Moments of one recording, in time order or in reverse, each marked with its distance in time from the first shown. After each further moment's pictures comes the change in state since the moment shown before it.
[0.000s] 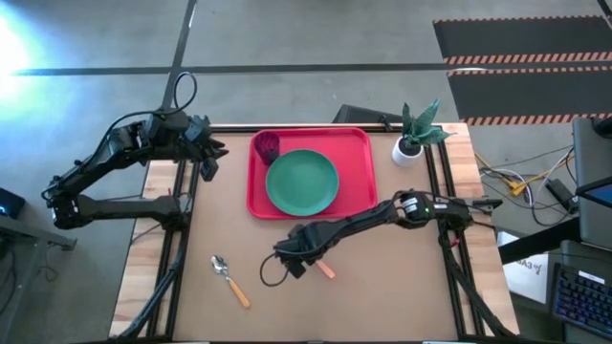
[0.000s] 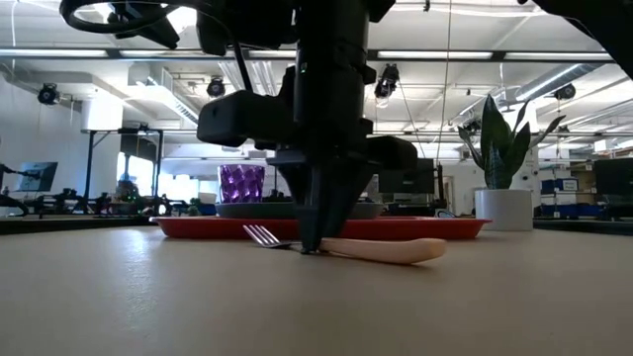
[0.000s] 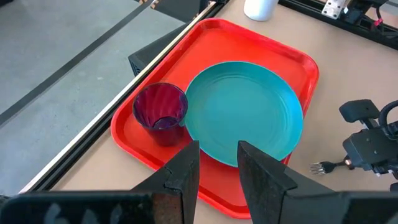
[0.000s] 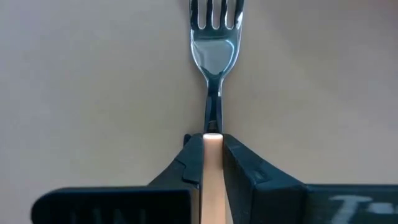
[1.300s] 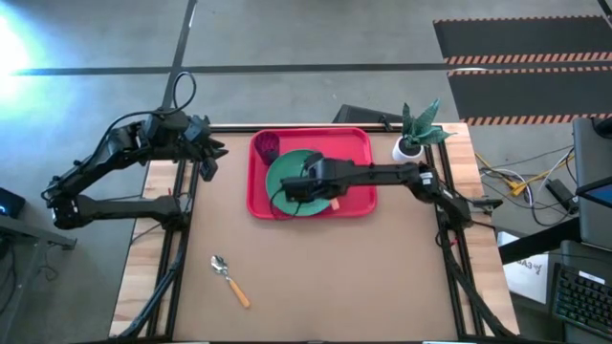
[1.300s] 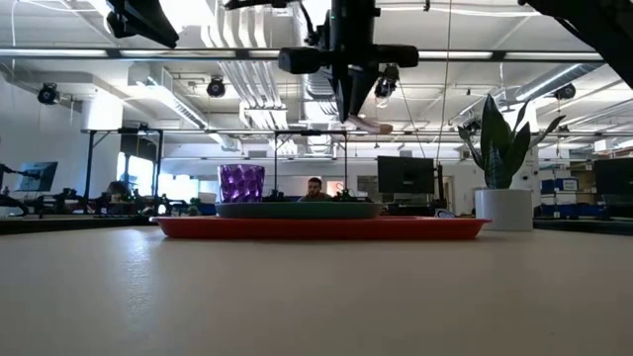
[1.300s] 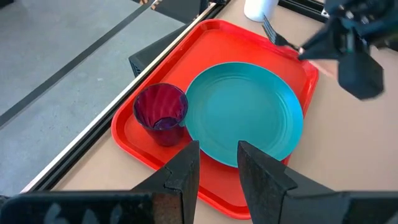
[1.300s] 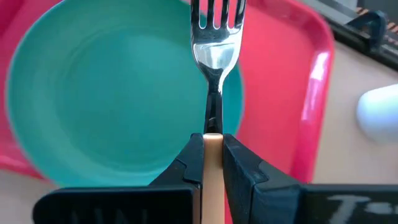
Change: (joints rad) left arm 0.000 -0.005 0.000 0.000 0.000 0.000; right arm -0.236 -0.194 0.230 -0.480 0.502 0.105
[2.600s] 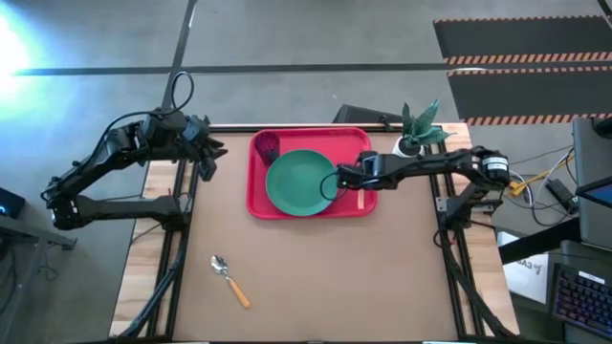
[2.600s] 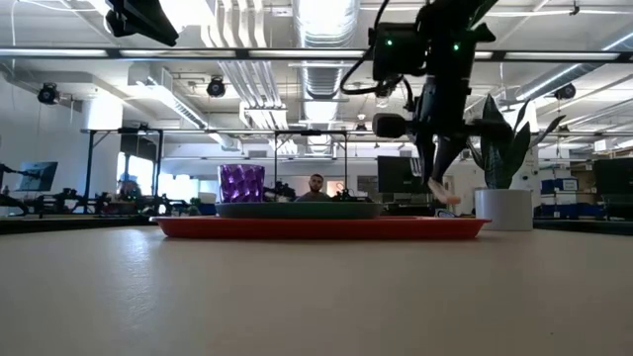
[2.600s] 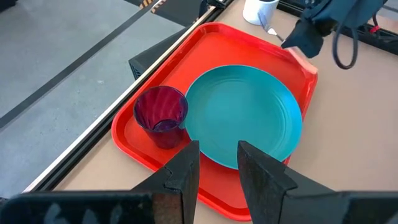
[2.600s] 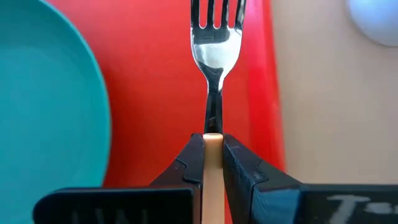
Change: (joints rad) left arm 0.000 -0.008 0.000 0.004 0.000 0.000; right arm -0.174 -0.556 -1.104 0.683 -0.132 0.229
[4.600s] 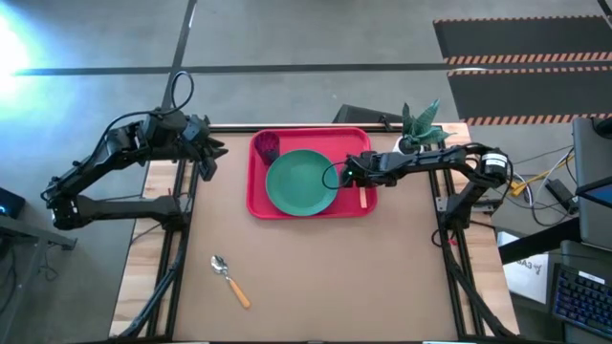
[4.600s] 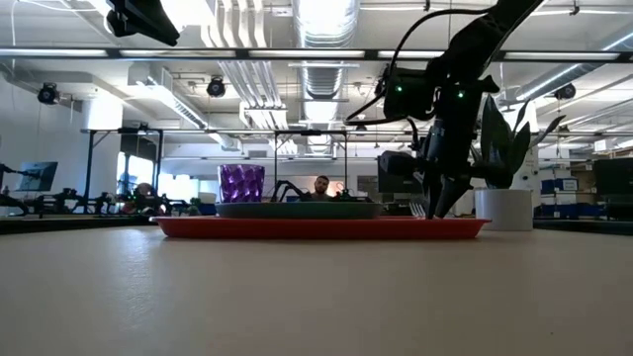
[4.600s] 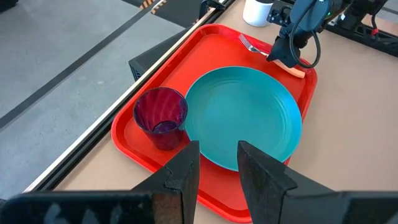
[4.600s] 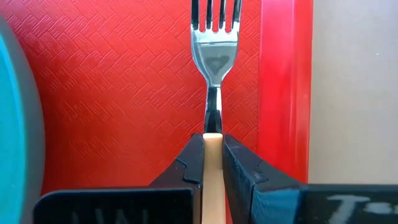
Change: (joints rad) left arm 0.000 0.002 0.000 0.006 0.000 -0.003; right arm -0.141 0.014 -0.219 0.332 -0.135 -0.219
